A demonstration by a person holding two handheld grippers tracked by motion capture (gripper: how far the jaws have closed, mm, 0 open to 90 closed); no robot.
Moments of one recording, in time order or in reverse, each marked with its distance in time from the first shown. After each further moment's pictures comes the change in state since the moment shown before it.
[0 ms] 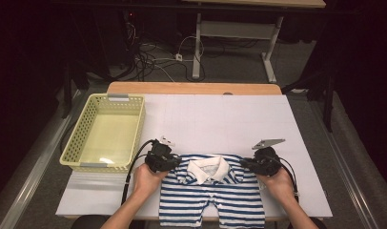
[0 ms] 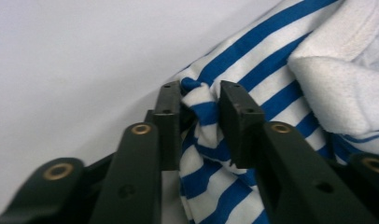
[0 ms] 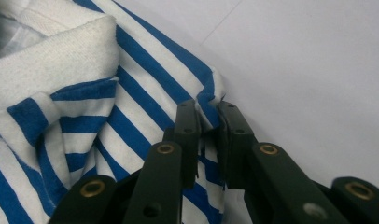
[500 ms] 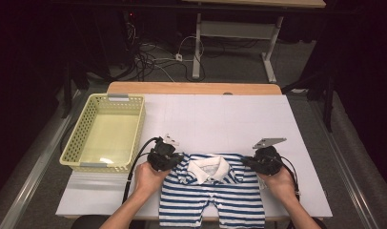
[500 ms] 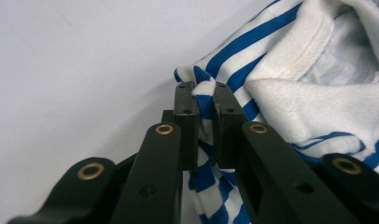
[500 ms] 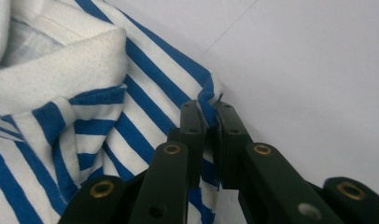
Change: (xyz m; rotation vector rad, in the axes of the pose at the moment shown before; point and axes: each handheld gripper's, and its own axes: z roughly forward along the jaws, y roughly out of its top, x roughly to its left) left arm -0.016 0.013 -0.015 -0.025 0.006 0.089; right arm 0.004 0.006 -0.011 -0.019 -0.024 -0.045
